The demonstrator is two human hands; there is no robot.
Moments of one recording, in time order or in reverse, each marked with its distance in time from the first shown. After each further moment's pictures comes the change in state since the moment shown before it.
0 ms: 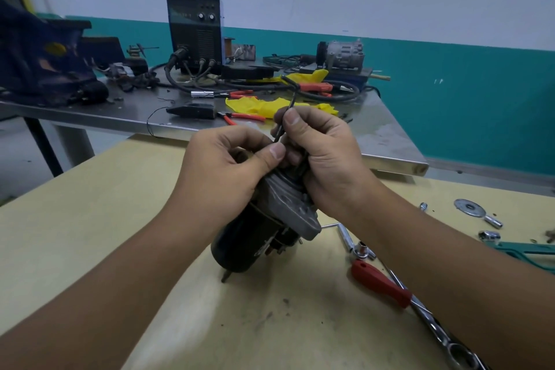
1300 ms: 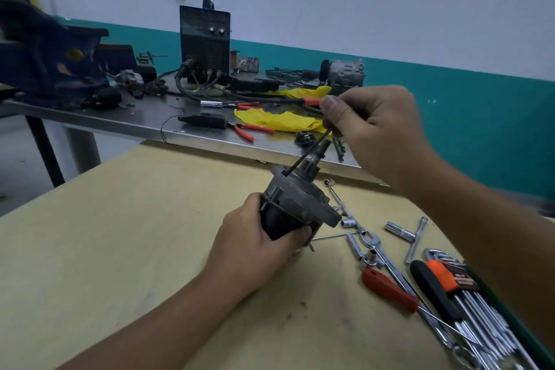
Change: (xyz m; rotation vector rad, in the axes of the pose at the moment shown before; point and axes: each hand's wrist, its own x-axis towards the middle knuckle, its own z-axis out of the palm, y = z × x) left_hand -0.052 -0.066 0.005 0.262 -0.084 -0.200; right_hand 0.004 -0.072 0.014 -1.248 0.131 -0.373
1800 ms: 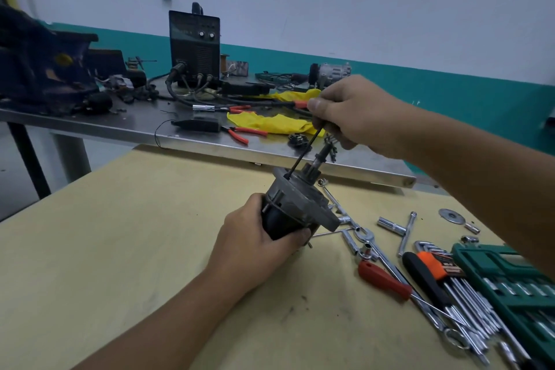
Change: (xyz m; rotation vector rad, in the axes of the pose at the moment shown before) left_hand 0.001 -0.004 -0.004 -0.037 -0.038 0.029; right_hand 0.034 -0.022 -0.005 -0.090 -0.373 0.408
